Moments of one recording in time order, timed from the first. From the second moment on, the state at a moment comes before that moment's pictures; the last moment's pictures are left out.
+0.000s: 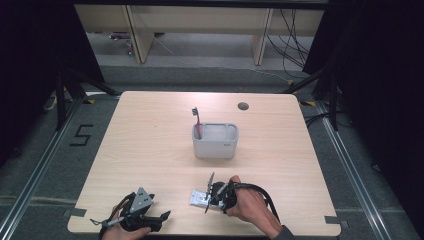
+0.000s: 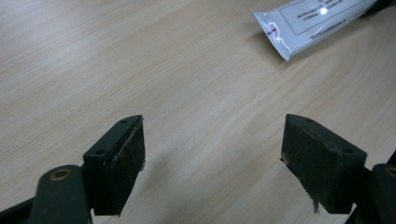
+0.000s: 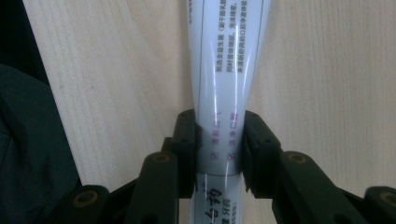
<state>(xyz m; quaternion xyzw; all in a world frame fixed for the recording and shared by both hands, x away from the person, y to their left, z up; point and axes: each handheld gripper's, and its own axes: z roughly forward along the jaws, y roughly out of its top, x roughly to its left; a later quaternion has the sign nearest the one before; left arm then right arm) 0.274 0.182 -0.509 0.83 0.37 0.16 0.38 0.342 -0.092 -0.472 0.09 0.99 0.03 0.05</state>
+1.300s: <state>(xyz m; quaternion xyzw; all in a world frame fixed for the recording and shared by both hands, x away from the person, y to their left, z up) 0.273 0.181 -0.510 0.83 0.37 0.16 0.37 0.347 -0.120 -0.436 0.15 0.98 0.15 0.06</state>
